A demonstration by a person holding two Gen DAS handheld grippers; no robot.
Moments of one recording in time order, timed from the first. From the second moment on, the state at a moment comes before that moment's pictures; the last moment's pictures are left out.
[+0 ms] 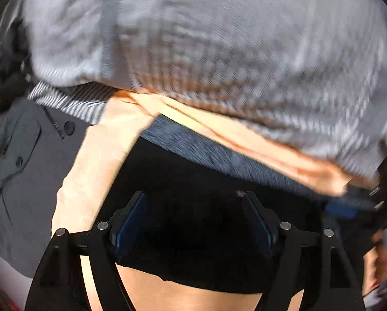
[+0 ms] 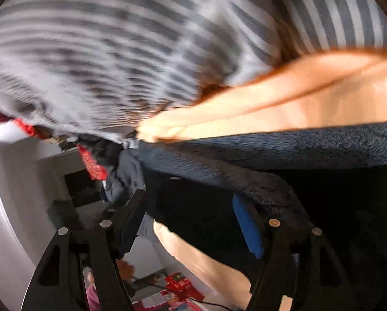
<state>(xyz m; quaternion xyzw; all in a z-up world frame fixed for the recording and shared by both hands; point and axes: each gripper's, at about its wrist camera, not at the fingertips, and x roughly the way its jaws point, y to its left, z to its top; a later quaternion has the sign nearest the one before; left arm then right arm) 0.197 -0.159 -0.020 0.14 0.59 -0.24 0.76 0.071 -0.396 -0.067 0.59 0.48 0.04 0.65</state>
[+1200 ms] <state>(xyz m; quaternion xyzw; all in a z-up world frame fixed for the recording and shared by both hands) -0.038 -0.226 -0.042 0.28 0.61 -0.37 0.65 -0.257 -0.333 -0.009 0.49 0.49 -0.28 0.66</state>
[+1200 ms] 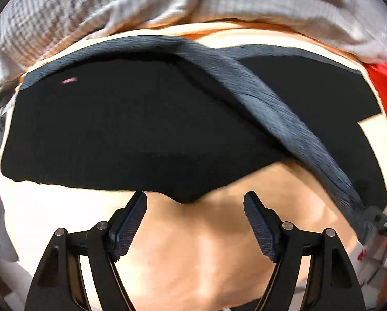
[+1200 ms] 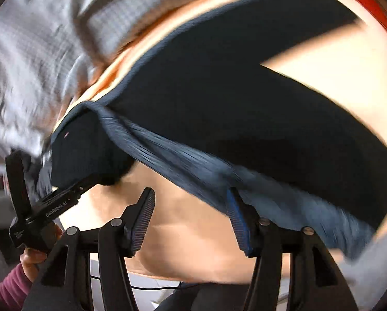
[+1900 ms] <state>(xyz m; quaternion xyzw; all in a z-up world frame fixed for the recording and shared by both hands) -0.120 -0.239 -0.055 0.31 0.58 -0.41 0.63 -0.440 -0.305 -0.035 0.51 0.45 -0.40 0.61</state>
